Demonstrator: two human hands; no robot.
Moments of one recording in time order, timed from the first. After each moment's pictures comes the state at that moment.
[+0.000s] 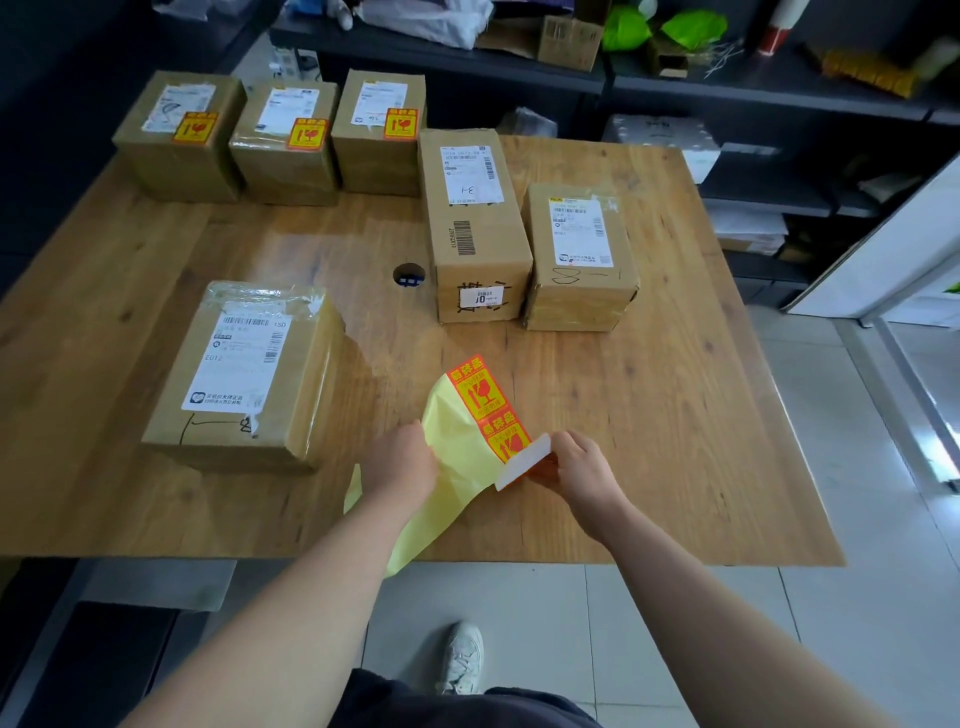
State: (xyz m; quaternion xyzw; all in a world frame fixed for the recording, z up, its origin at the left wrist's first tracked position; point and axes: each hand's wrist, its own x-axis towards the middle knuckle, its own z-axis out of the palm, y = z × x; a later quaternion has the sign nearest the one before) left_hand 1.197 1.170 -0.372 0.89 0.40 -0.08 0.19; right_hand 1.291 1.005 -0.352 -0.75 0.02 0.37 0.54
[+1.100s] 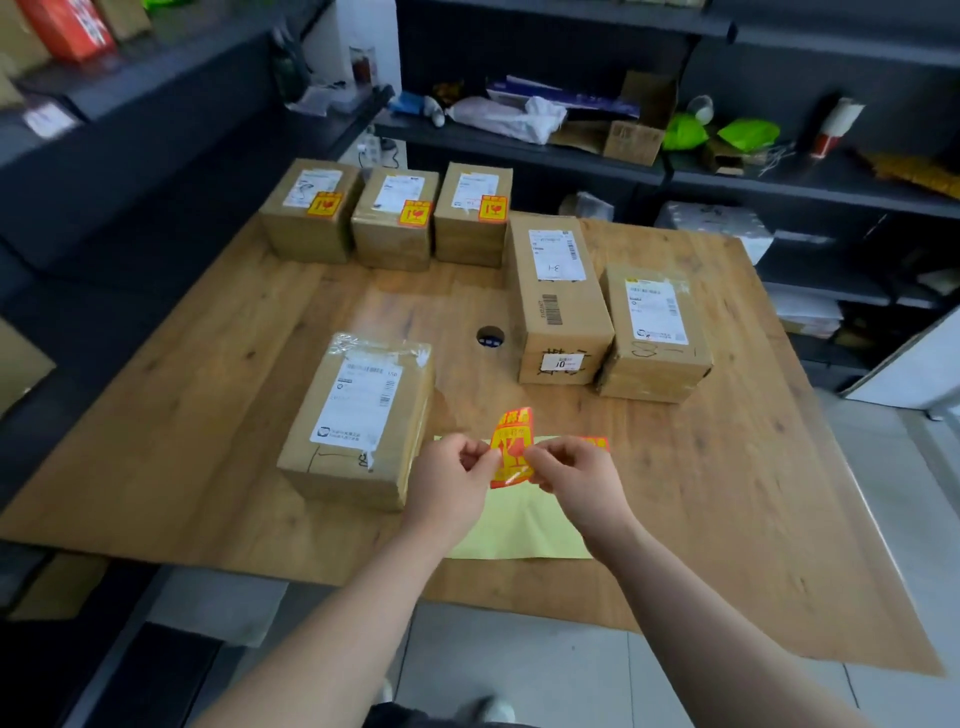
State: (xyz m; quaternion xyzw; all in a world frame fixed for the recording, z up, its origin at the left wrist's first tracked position) left_hand 1.153 1.199 -0.297 0.77 0.38 0.17 0.48; right_hand 1.251 1.089 -0.294 -0.79 -0.15 0.27 0.53
